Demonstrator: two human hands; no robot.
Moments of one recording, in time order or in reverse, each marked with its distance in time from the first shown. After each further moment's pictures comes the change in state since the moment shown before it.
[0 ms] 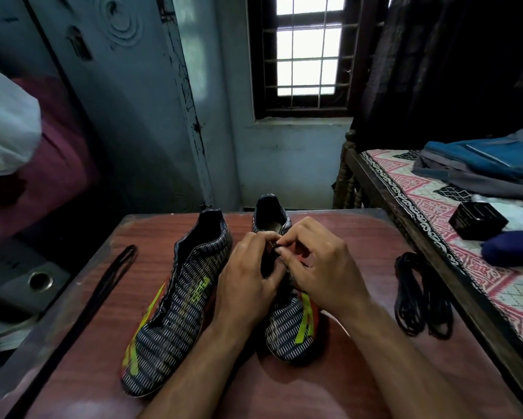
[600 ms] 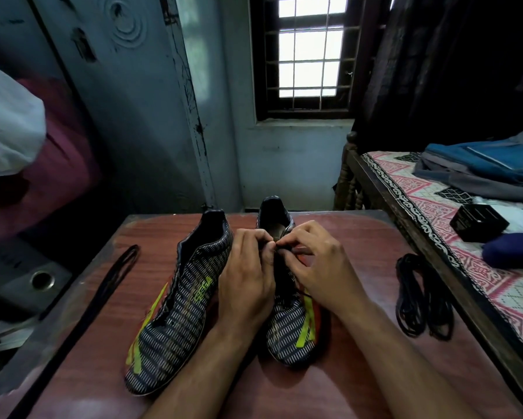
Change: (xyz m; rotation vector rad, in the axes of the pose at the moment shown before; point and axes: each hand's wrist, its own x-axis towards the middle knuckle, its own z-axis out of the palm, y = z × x) left_hand -0.003 0.009 -0.001 -0.012 0.170 -0.021; right_hand -0.001 0.007 0.009 0.191 -0.084 0.183
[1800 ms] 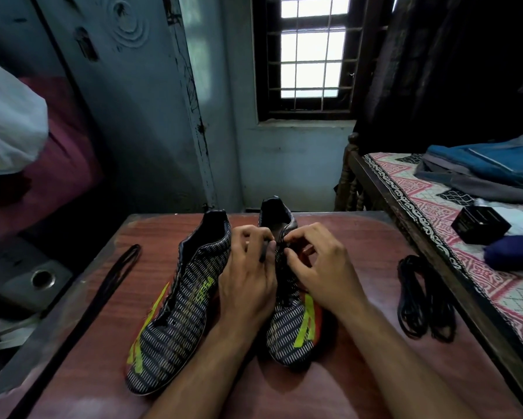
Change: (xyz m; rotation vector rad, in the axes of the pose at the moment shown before) left_hand 0.002 0.002 0.000 0.086 -0.025 -0.060; right_hand -0.003 0.006 0.003 -0.107 0.046 0.070
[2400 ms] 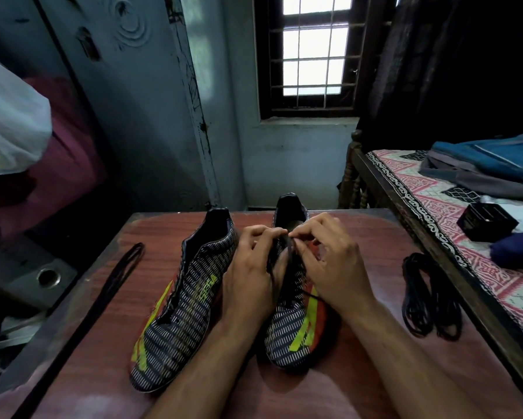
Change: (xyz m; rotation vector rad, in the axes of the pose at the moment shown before) left_hand 0.001 -0.009 0.001 0.003 -0.096 0.053; right_hand 0.003 -0.007 -0.006 -0.065 0.126 -0.196
